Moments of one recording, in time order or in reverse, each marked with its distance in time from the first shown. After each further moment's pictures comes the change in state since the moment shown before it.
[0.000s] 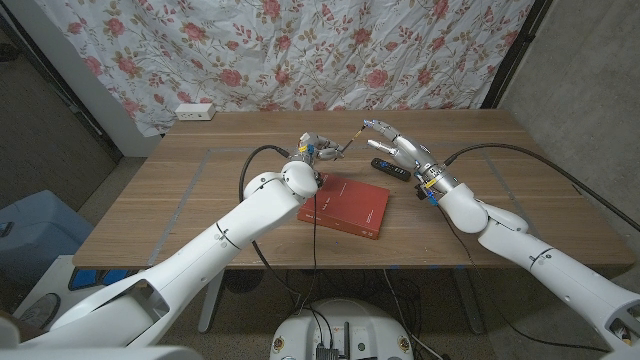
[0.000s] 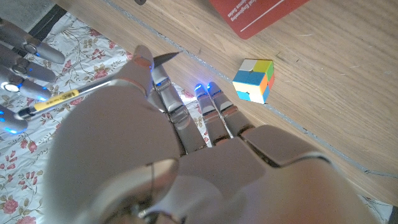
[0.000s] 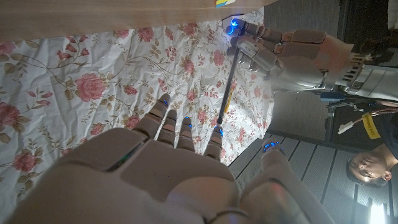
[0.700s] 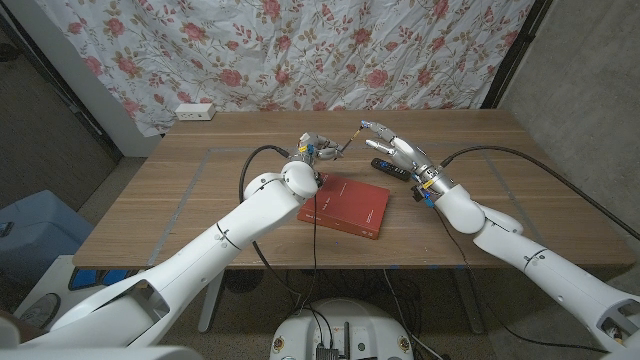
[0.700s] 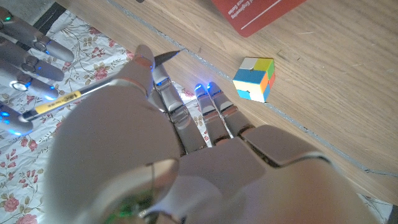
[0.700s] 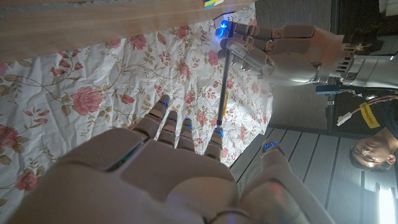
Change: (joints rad) left arm 0.000 -0.001 0.000 0.007 0.006 -0.013 0.000; left_hand 0.000 0.000 0.000 0.000 0.000 0.001 0.001 -0.004 0.000 0.000 0.000 -0.001 0.001 0.000 0.000 0.000 0.000 0.000 0.000 0.000 0.000; right arm 0.012 0.030 -0.014 0.039 0.065 0.041 0.049; right_hand 0.000 0.000 0.003 0.003 0.000 0.008 0.000 0.004 0.000 -0.011 -0.011 0.000 0.000 -0.013 -0.013 0.000 0.005 -0.009 0.002 0.000 0.000
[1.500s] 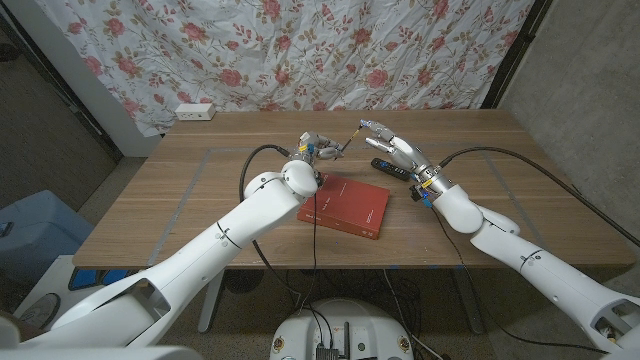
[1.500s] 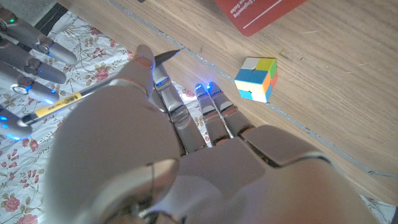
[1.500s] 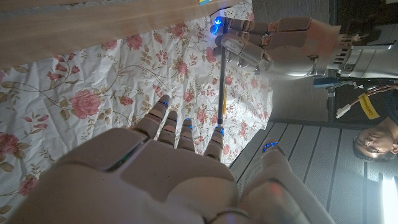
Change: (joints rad) left arm -0.005 0.000 0.000 0.007 0.002 -0.008 -0.009; left_hand 0.001 0.000 0.000 0.000 0.000 0.004 -0.004 0.000 -0.001 0.000 0.000 0.001 -0.001 0.000 0.000 0.000 0.000 0.000 0.000 0.000 0.000; right arm 0.002 0.022 0.008 0.018 0.028 0.025 0.012; right_hand 0.000 0.000 0.000 0.000 0.000 0.021 0.000 0.000 0.001 -0.005 -0.005 0.000 0.000 0.000 0.000 0.000 0.000 -0.007 -0.007 0.000 0.000
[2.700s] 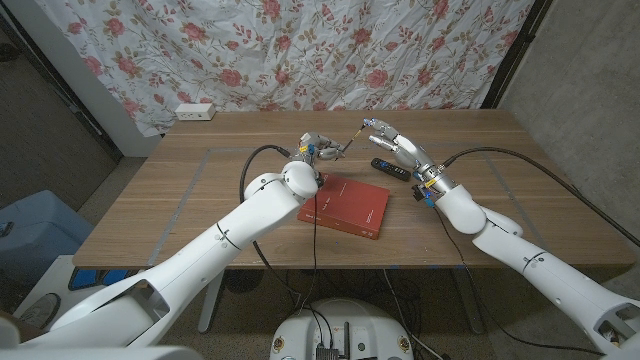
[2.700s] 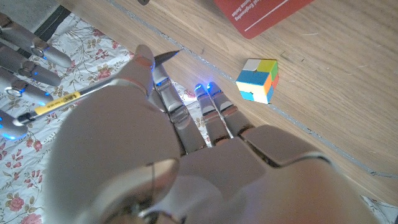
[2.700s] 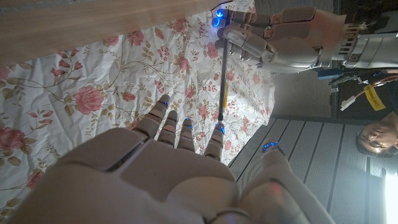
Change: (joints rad) left arm 0.006 0.002 0.003 -0.008 0.005 0.001 -0.002; left_hand 0.006 0.002 -0.005 0.002 -0.001 0.000 0.000 0.004 0.000 0.000 0.000 -0.002 0.001 0.000 0.000 0.000 0.000 0.000 0.000 0.000 0.000; right arm -0.022 -0.003 0.027 -0.018 0.012 -0.003 -0.003; right_hand 0.000 0.000 0.000 0.000 0.000 0.010 0.000 0.000 0.002 0.000 0.000 0.000 0.000 0.000 0.000 0.000 0.000 0.000 0.000 0.000 0.000
